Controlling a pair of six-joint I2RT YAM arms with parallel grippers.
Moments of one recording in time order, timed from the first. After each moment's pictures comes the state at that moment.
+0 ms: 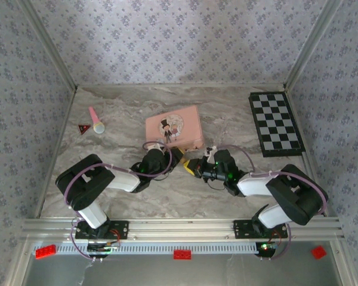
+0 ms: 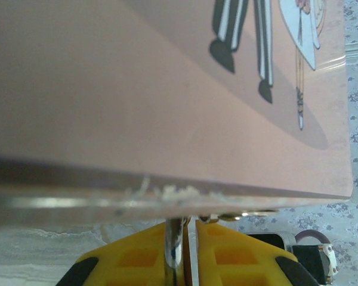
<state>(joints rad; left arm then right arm) -0.86 1.66 0.51 0.81 -0.02 -1.43 0.68 1.45 0.35 0.73 -0.42 1.40</state>
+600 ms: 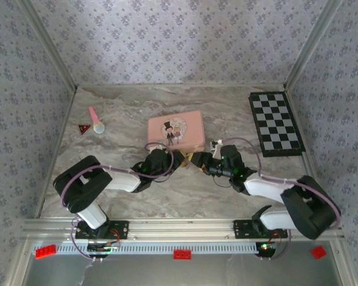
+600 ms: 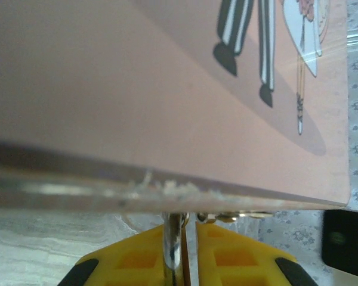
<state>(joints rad) -0.87 1.63 0.54 0.67 -0.02 -1.41 0.61 1.25 0.38 0.46 -0.40 1.07</state>
